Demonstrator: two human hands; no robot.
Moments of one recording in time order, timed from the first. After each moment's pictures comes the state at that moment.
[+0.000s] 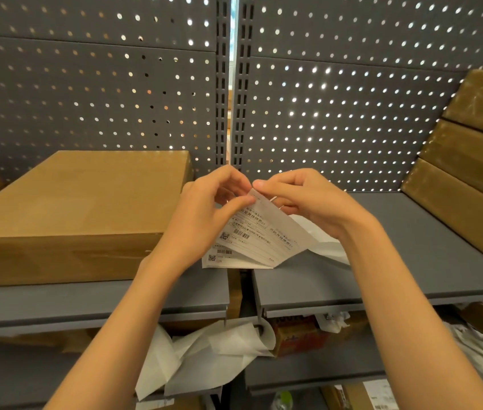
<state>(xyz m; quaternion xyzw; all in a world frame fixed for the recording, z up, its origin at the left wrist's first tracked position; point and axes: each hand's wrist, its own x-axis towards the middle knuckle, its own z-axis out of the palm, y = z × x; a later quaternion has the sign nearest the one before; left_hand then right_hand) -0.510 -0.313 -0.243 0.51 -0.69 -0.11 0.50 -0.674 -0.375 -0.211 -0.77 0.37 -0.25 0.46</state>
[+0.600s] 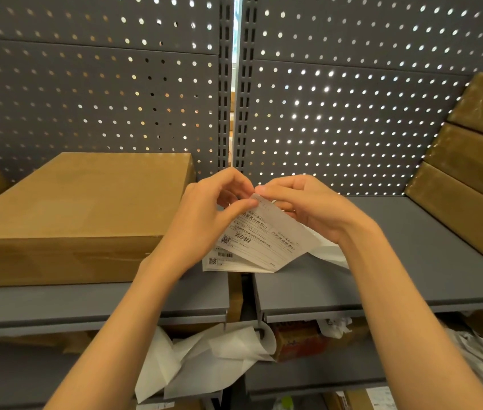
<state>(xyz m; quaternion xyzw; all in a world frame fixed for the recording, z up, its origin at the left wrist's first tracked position) -0.510 -0.315 -0.242 0.50 -0.70 -0.11 0.49 -0.674 -0.374 -0.211 -0.75 0.34 -0.22 0.52</state>
